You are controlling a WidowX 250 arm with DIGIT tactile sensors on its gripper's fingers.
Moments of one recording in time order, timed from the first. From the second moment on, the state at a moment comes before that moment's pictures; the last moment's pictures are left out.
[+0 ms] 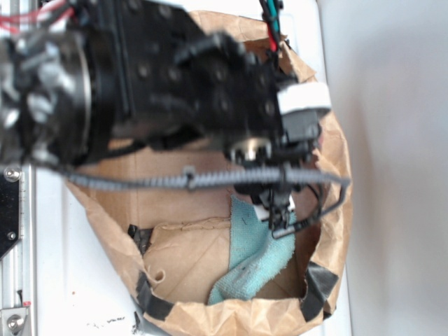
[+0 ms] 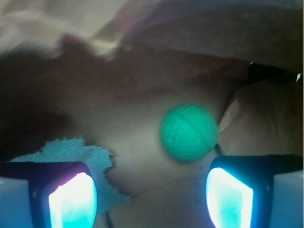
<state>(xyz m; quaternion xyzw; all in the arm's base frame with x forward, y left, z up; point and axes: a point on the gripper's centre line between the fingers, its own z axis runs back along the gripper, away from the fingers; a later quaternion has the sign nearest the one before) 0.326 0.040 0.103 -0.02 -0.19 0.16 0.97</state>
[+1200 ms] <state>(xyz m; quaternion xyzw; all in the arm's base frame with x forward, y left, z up) 0.339 0.051 0.042 0.05 -0.26 0.19 0.95</state>
